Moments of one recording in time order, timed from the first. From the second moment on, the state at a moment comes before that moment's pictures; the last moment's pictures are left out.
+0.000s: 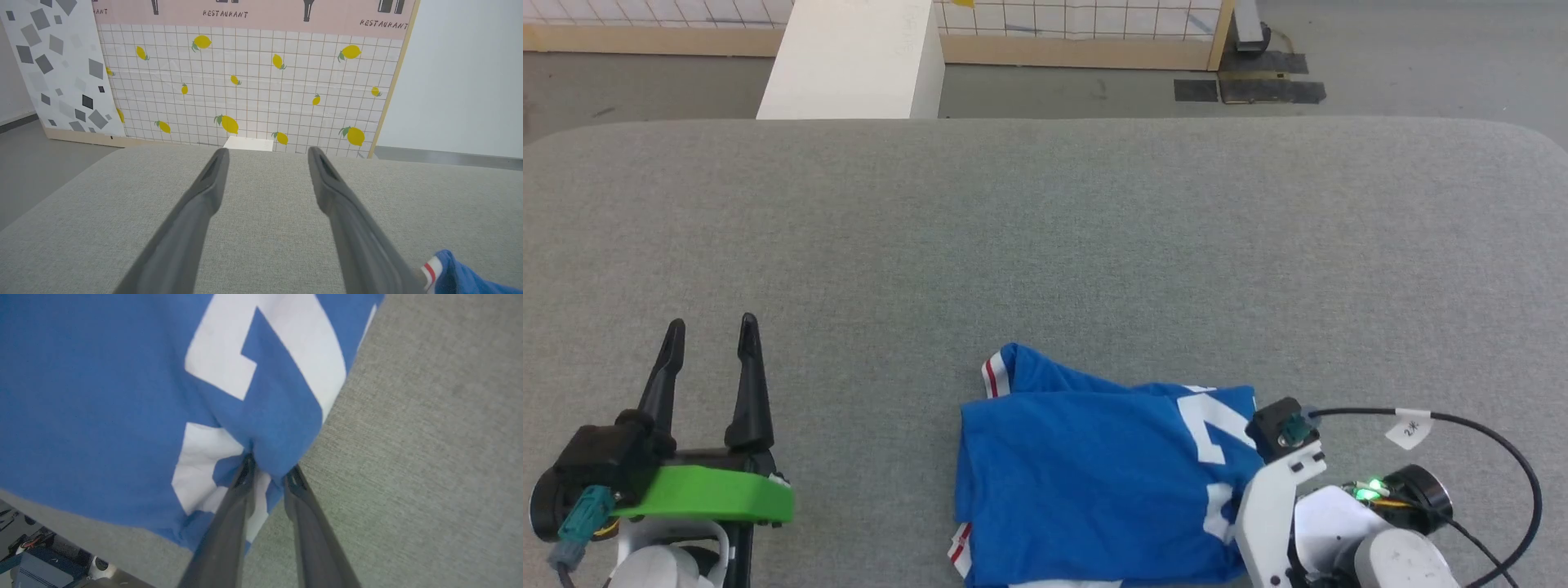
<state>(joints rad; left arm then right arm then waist) -0.03 0.27 -0.01 -0.03 -0.35 -0.01 -0.26 -0.08 -0.12 0.24 0.11 0.08 0.13 0.79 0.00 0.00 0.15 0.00</state>
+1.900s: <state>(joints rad) -0.04 0.38 0.10 -0.26 -0.34 0.06 -0.16 -0.73 -0.33 -0.22 0.47 -0.02 0.13 0.32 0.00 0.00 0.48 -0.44</state>
